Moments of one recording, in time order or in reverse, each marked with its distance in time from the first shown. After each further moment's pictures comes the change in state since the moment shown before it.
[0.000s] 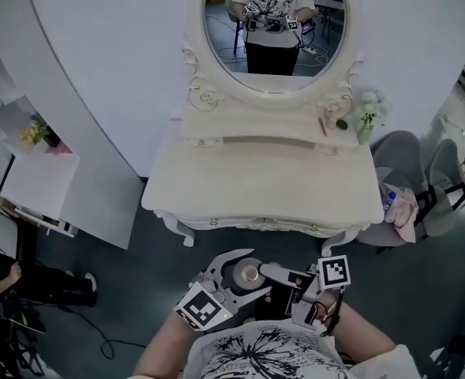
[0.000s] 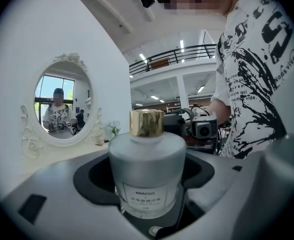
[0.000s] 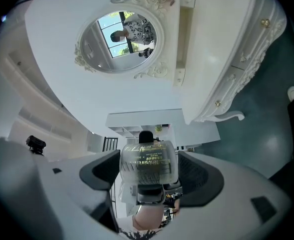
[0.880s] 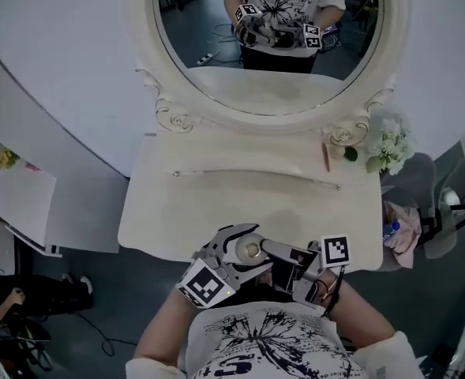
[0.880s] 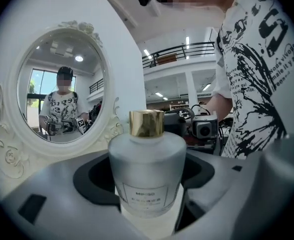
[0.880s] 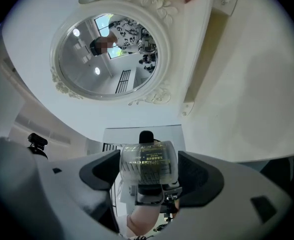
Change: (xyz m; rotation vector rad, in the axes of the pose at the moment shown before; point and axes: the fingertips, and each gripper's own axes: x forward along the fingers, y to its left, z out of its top) left arm 0.159 0.217 -0.010 -0.024 0.035 0.008; right arm 0.018 -0.013 0.267 0.014 0.006 -0.002
